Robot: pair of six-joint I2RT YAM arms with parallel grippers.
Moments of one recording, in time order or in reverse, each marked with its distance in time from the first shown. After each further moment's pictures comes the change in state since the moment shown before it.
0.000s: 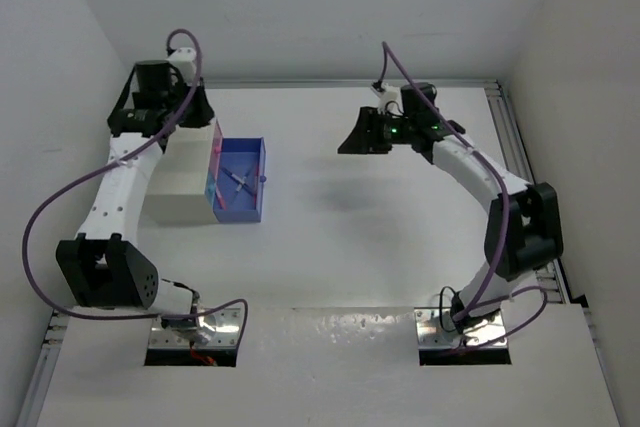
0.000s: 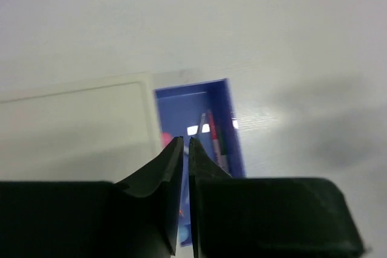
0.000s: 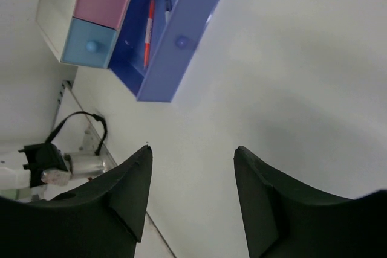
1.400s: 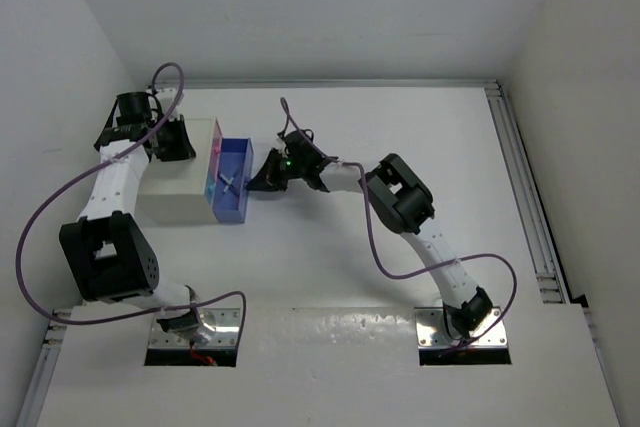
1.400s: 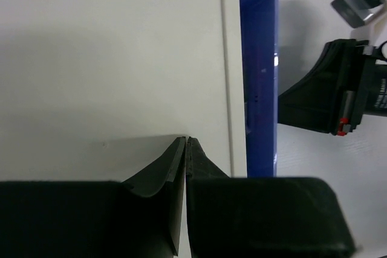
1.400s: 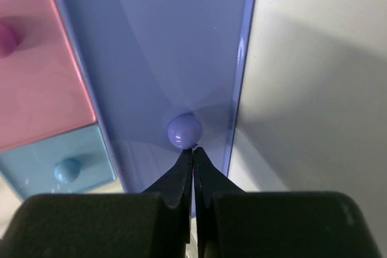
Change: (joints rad) left arm 0.245 0.055 -0.178 -0.074 0.109 0.104; right arm 0.438 0.849 0.443 0.538 0.122 0.803
